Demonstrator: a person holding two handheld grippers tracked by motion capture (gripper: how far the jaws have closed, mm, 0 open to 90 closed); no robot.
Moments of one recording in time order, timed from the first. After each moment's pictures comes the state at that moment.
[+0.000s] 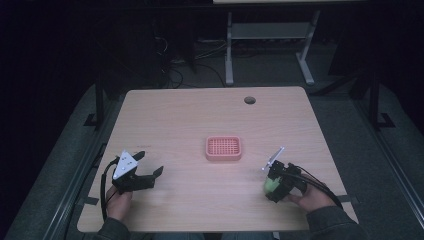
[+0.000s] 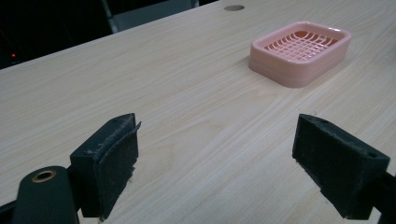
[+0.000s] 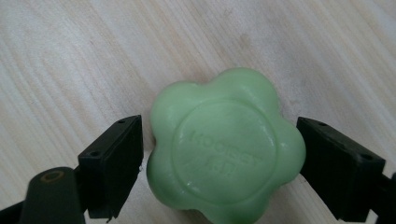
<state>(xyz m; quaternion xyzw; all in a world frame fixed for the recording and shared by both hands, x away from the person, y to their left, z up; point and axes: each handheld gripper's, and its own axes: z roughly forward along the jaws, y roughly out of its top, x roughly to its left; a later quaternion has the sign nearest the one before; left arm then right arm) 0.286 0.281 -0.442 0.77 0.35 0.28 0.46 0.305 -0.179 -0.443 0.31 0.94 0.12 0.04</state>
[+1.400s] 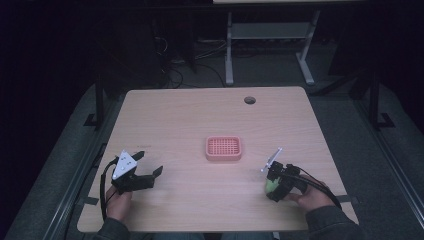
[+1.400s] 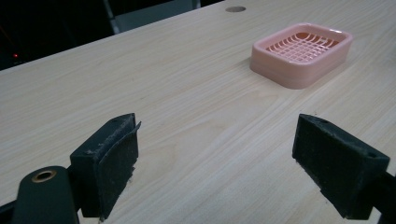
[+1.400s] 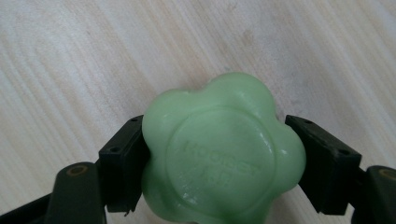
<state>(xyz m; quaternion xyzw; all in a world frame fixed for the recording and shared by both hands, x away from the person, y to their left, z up) 0.286 0.282 -0.442 0.76 0.35 0.28 0.47 0.305 -0.177 -0.444 0.29 0.95 0.11 0.04</state>
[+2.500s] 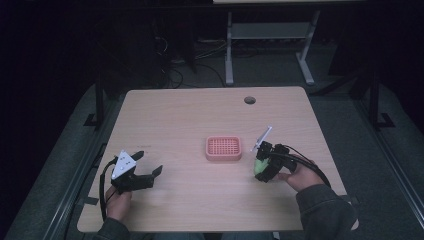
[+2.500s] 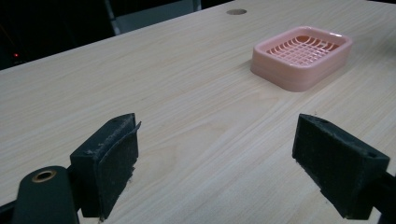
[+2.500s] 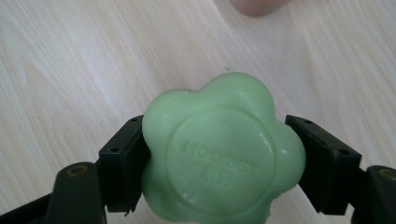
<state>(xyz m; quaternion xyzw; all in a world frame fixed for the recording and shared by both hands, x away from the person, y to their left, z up) 0.286 0.284 -0.441 0.76 0.36 0.28 0.47 0.344 -0.148 -0.401 0.26 0.95 0.14 0.05</state>
